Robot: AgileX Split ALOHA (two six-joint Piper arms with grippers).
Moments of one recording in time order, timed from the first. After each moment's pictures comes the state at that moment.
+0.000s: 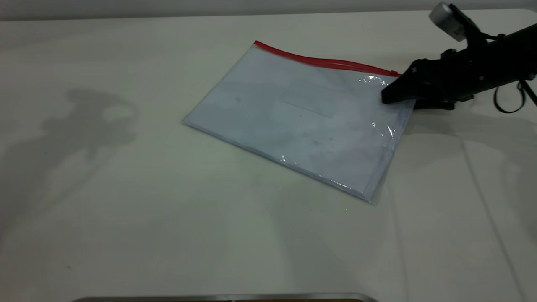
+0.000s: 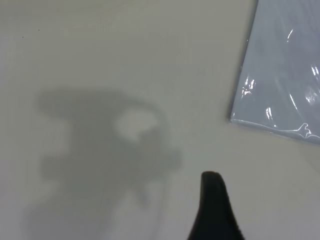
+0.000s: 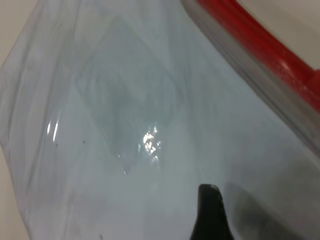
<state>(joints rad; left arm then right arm) -0.04 1.79 -1.28 -0.38 0.64 0.40 -0.07 2.56 -1.34 1.57 0.71 -1.66</state>
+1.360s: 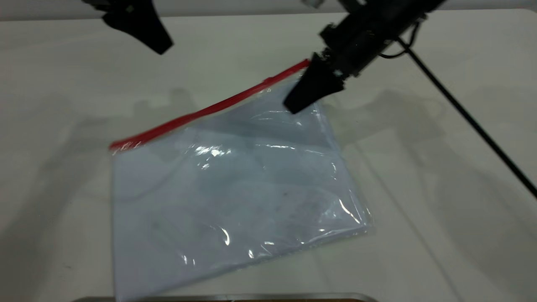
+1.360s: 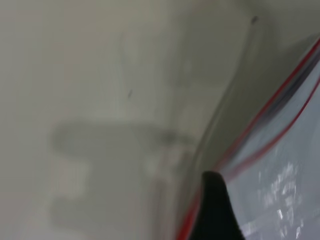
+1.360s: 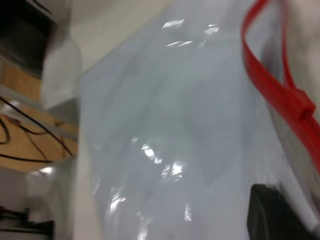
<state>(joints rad) -0.21 2.07 -1.39 -0.62 0.72 1.22 0.29 2.56 -1.73 1.02 1.09 -1.58</state>
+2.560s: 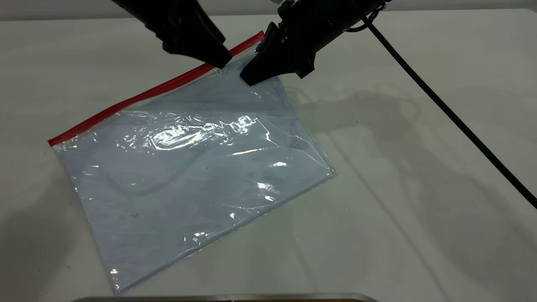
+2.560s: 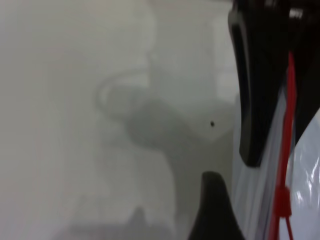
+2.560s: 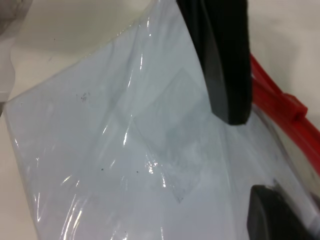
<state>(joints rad) -0.22 2.24 -1.43 -1.03 0.74 1.75 0.35 2.56 -1.78 1.20 0.97 -1.98</state>
